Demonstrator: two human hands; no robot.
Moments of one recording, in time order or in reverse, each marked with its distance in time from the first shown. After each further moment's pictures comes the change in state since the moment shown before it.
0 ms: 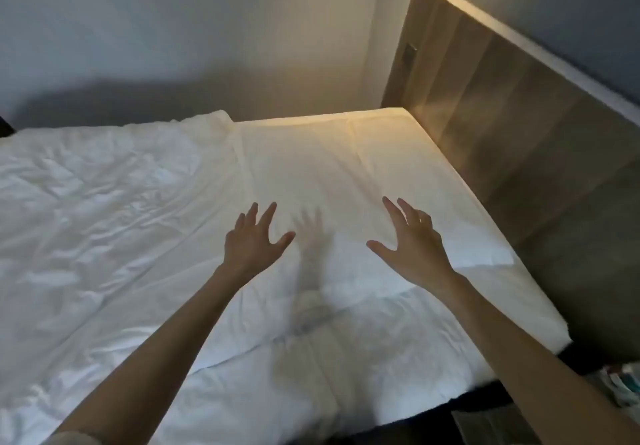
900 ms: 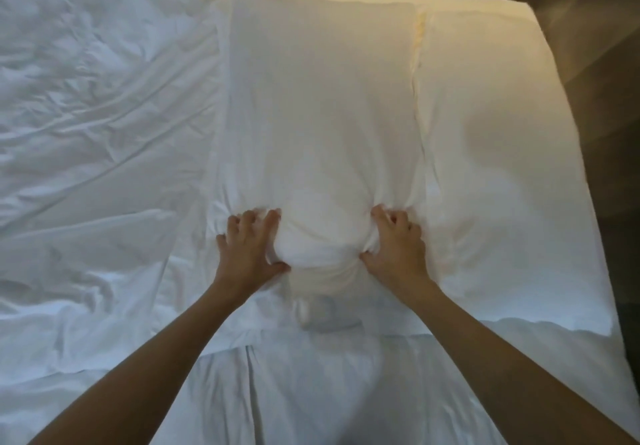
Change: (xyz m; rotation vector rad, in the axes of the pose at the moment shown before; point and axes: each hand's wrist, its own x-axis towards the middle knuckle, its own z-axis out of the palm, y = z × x) left_hand 0.133 -0.014 0.242 0.106 -0.037 -0.172; right_hand 0.210 0.130 0.220 -0.082 -0.312 -0.028
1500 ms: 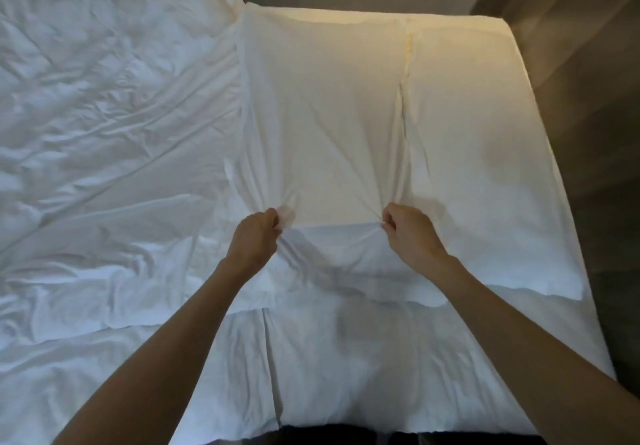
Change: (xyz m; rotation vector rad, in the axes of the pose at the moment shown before) left_hand -0.049 0.016 -0.058 -0.166 0.006 0.022; right_hand -0.061 0.009 -0.059 0.181 0.036 -0.176
